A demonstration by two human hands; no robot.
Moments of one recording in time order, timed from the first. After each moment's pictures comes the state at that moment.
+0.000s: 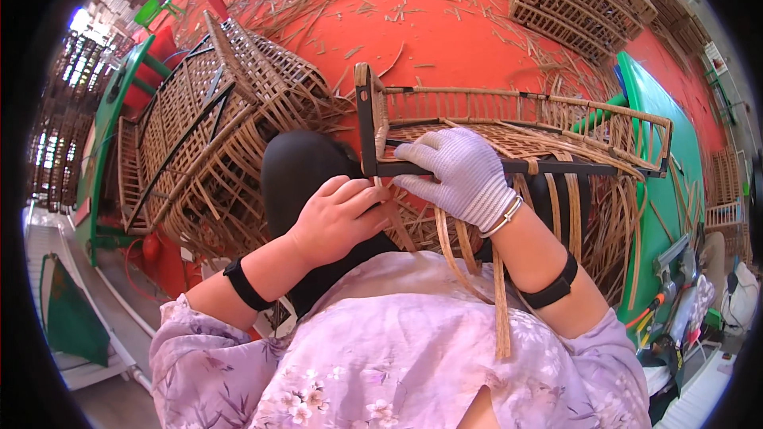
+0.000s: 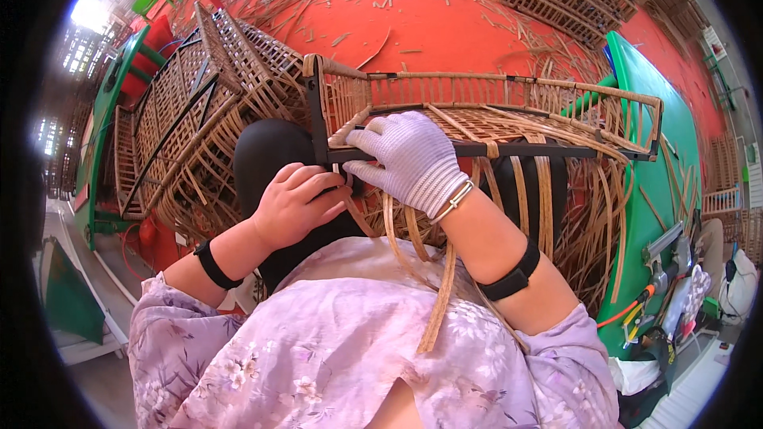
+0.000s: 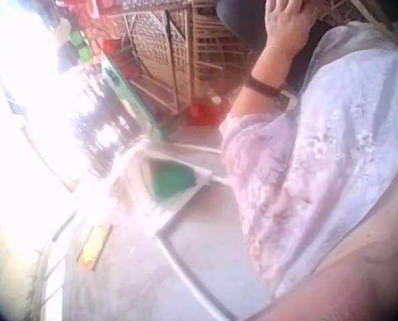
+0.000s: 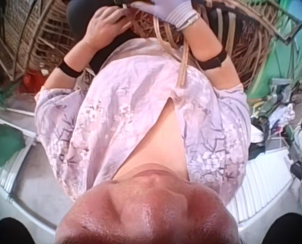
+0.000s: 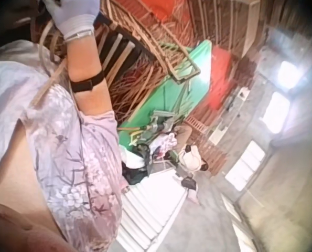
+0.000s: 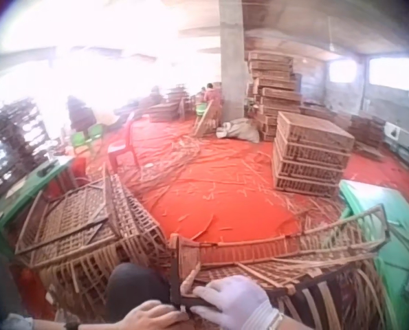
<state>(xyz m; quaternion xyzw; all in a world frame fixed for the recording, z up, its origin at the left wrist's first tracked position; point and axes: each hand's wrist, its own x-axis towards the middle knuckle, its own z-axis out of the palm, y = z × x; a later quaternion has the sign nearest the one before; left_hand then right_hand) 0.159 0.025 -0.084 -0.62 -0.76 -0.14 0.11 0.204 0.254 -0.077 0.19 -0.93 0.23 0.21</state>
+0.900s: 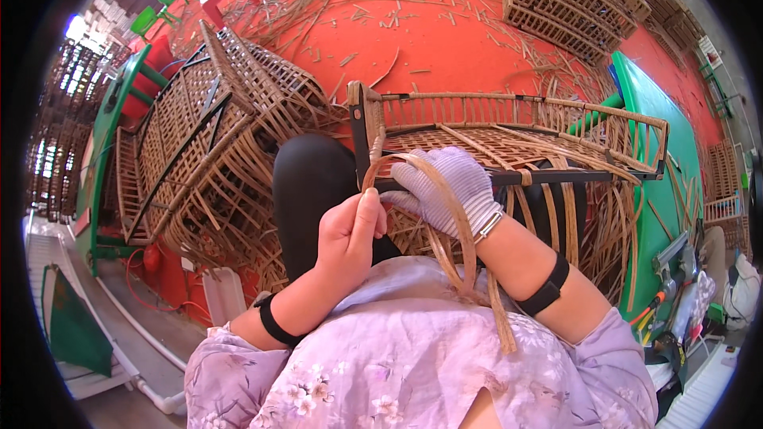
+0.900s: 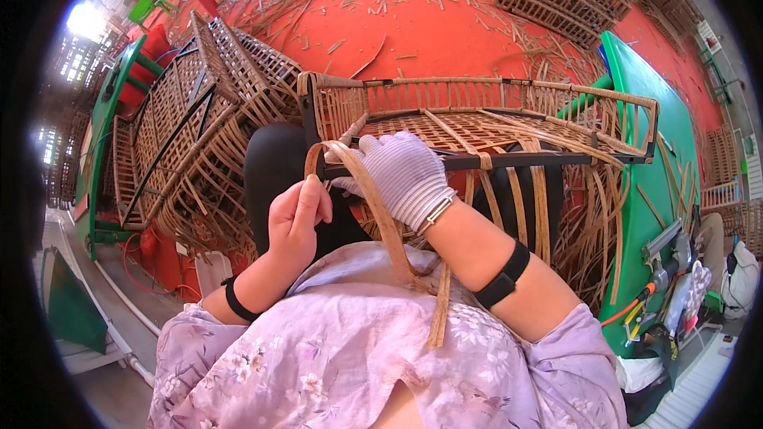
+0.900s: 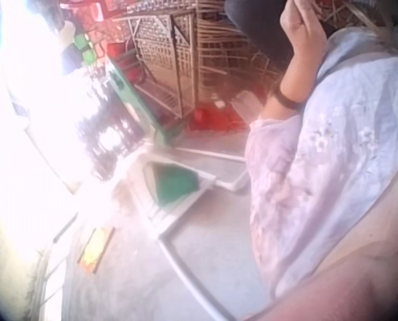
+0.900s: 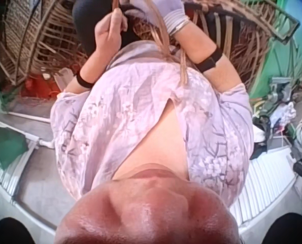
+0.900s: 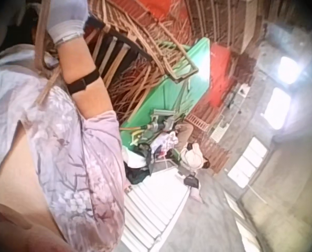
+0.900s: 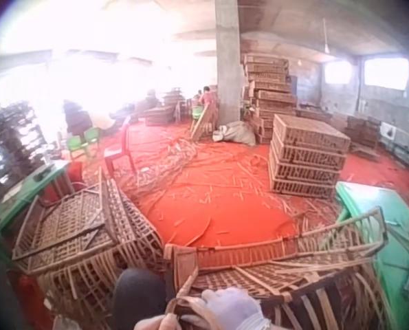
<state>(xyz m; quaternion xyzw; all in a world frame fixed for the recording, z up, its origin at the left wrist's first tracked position) 0.198 0.051 -0.069 -0.23 -0.73 -0.64 -0.12 0.203 0.239 -0.081 0.16 -0.97 0.11 0.15</state>
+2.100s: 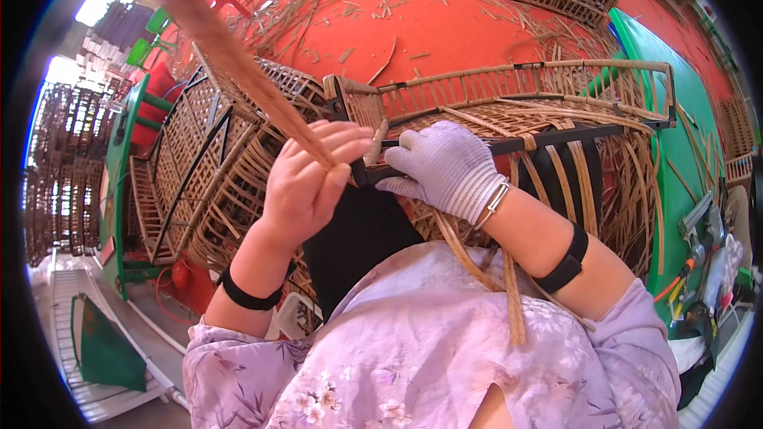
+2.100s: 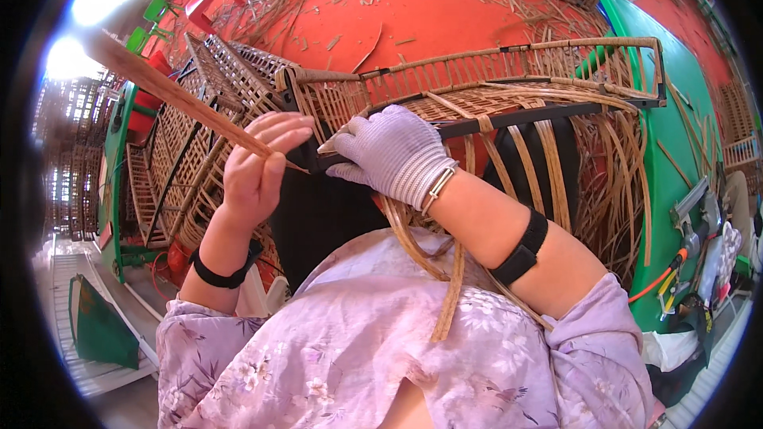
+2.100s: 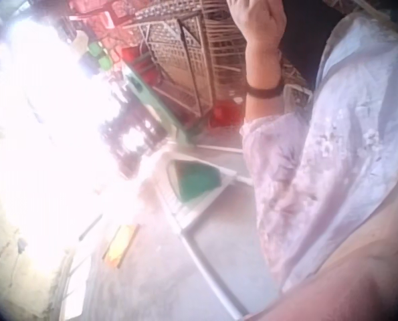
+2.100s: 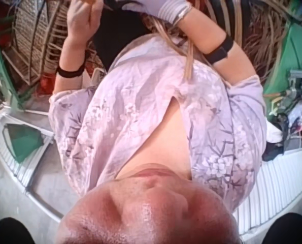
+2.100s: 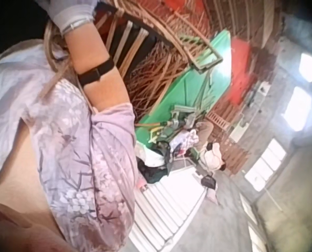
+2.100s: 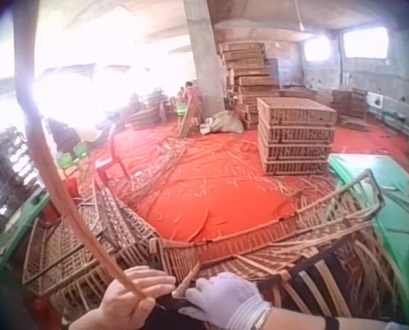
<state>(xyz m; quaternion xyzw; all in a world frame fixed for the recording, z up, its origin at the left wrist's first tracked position) 0.122 0.038 -0.027 -0.60 -0.73 -0.32 0.13 0.210 0.239 -0.070 0.15 -0.97 0.13 0.13</state>
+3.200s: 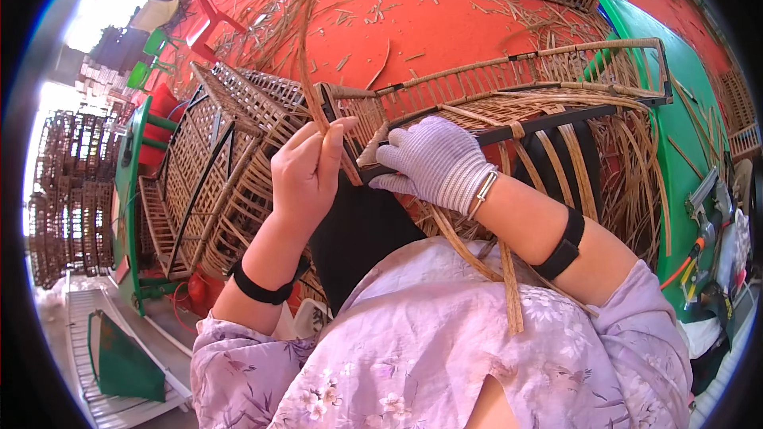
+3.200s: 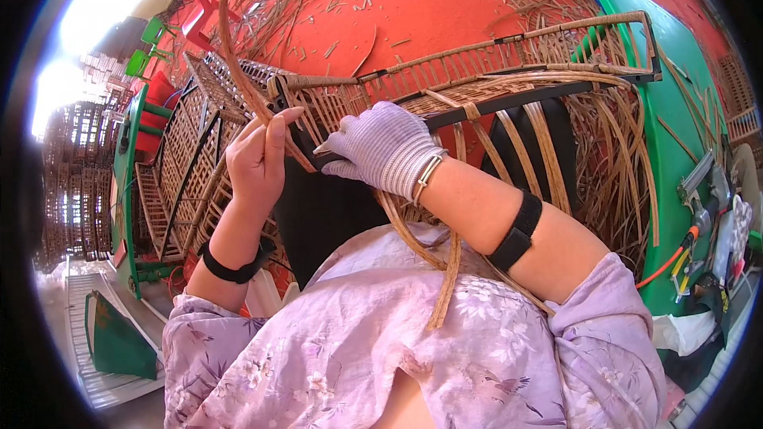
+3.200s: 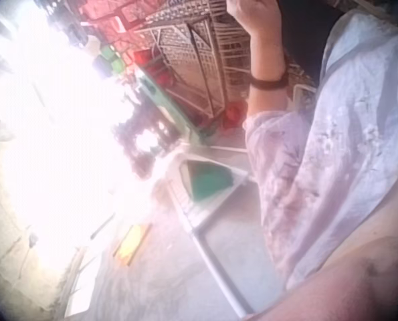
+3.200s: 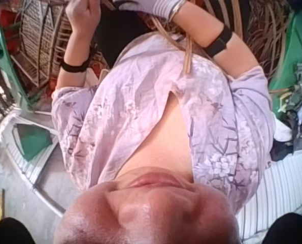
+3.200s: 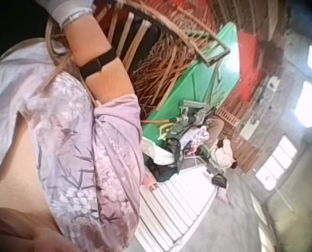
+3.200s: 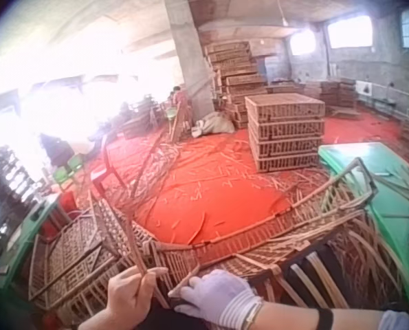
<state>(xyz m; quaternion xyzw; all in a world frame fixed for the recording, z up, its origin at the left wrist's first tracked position) 0.126 0.062 -0.031 -0.46 -0.80 -0.37 0.13 0.208 0.240 -0.065 0.13 -0.98 0.14 0.09</state>
